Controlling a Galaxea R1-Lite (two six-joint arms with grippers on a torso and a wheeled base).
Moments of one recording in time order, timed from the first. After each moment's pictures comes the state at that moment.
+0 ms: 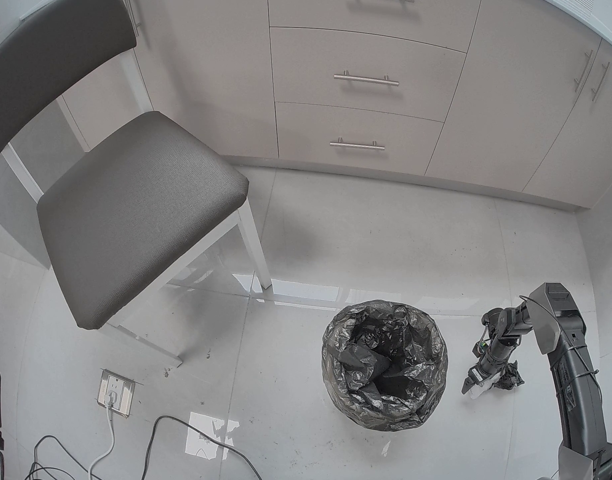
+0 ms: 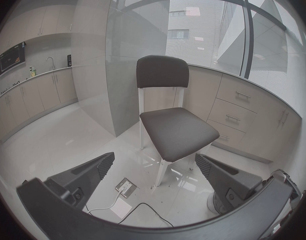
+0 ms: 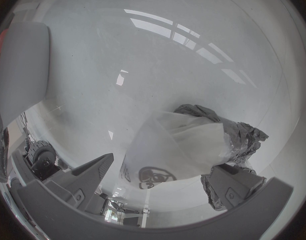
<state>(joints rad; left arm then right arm) -0.08 0.19 -0.33 0.23 0.37 -0.28 -0.19 3.09 -2.00 0.44 -0.05 -0.48</state>
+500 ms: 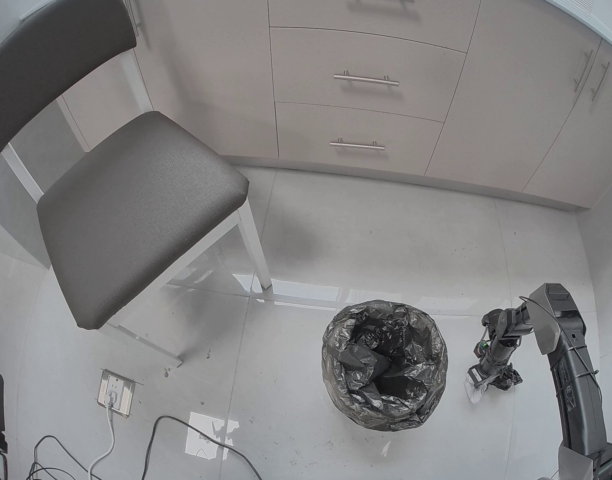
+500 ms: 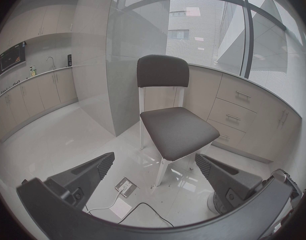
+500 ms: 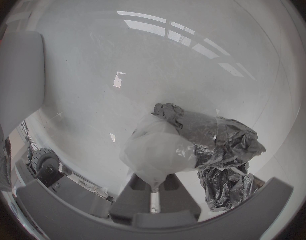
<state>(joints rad) -0.08 0.17 -0.31 0.22 0.36 -0.28 -0.19 3.10 -2.00 0.44 -0.05 -0.42</state>
